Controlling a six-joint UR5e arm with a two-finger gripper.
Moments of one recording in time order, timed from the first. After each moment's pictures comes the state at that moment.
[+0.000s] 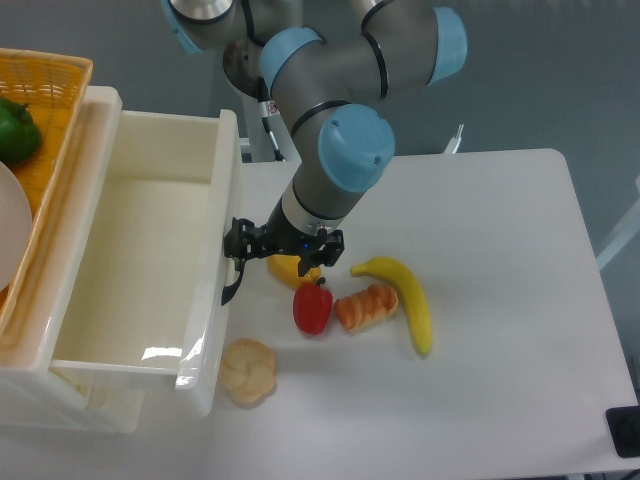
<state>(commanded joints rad) 2.43 -1.85 -1.55 -1.46 1.20 0.35</state>
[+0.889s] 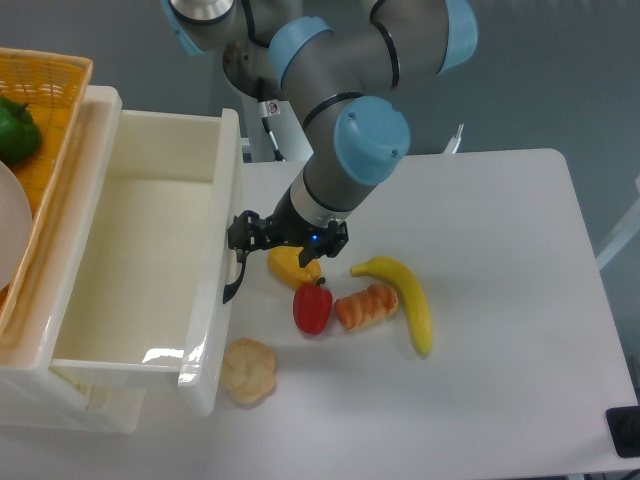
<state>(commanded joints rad) 2.48 -1.82 -1.52 -1.52 1.19 0.35</state>
